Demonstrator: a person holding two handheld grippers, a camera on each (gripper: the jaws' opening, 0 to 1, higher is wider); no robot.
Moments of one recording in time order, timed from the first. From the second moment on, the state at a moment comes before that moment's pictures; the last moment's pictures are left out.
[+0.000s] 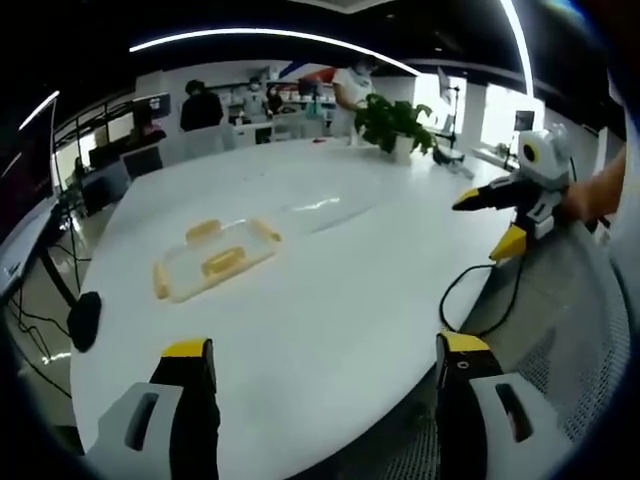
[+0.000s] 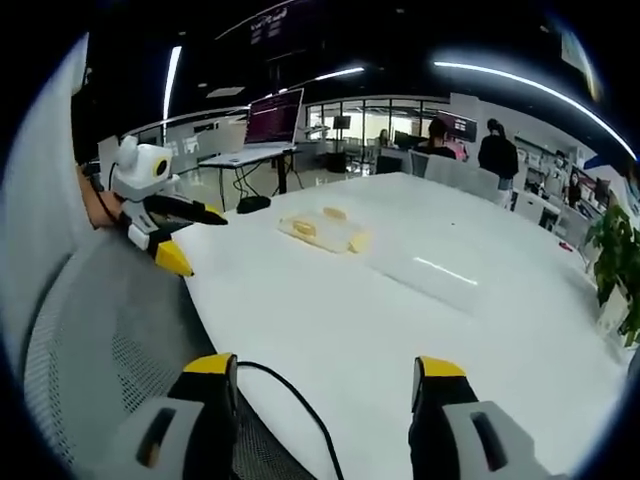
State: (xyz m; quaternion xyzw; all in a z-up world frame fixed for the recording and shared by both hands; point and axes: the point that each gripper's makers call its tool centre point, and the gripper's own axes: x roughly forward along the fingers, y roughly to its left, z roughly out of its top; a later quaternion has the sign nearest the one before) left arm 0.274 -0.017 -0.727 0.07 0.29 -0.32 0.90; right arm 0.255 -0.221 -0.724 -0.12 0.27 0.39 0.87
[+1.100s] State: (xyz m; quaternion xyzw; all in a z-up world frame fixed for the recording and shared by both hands) left arm 0.301 -0.020 -0.714 0.04 0.27 -0.38 0.88; right arm 0.317 -0.189 -0.695 -0.13 0.26 0.41 0.86
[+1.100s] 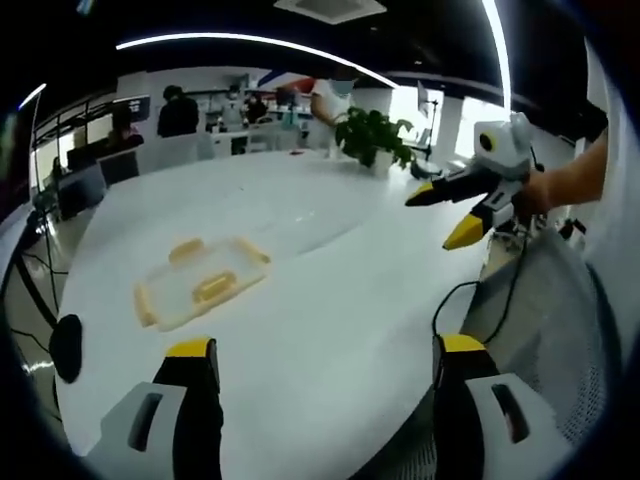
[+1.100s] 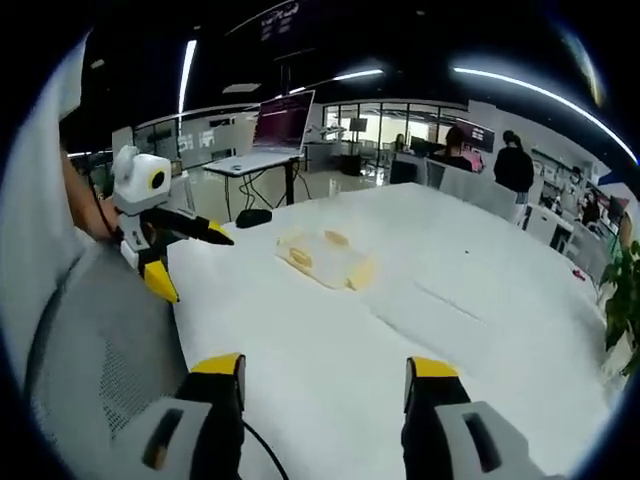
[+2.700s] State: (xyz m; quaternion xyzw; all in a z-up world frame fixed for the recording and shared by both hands) left arm 0.382 -0.020 -0.726 0.10 0.25 -0.40 0.88; right arm 0.390 -0.140 -0.717 -0.17 0.28 0.46 0.83
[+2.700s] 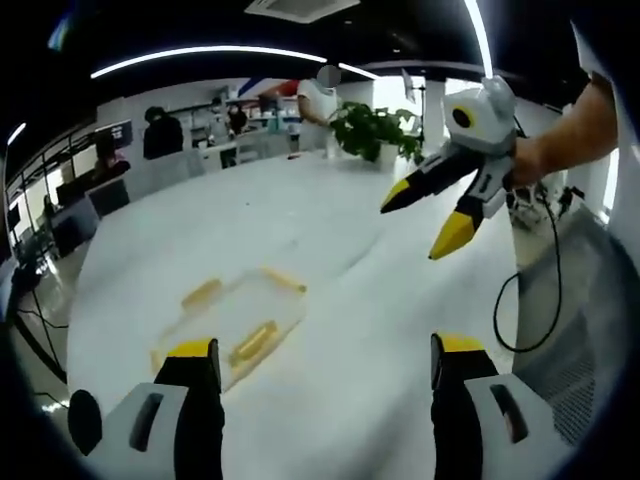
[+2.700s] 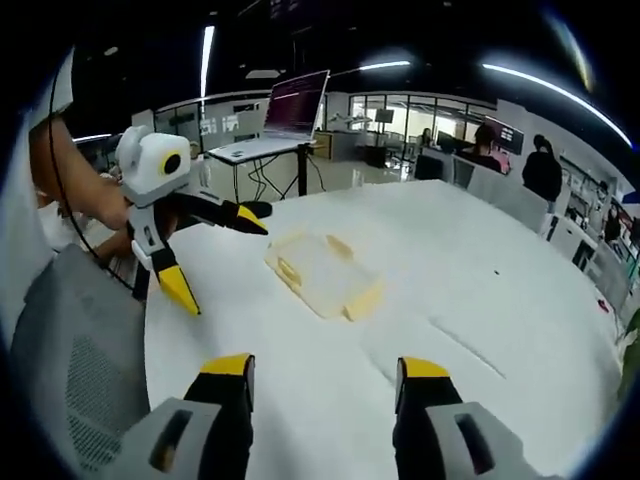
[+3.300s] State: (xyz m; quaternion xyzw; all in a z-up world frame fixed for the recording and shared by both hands) left arm 0.396 0.001 -0.735 0.11 0.26 -0.39 0.87; right arm 0.408 -0.120 -0.721 -0.19 0.28 0.49 0.80
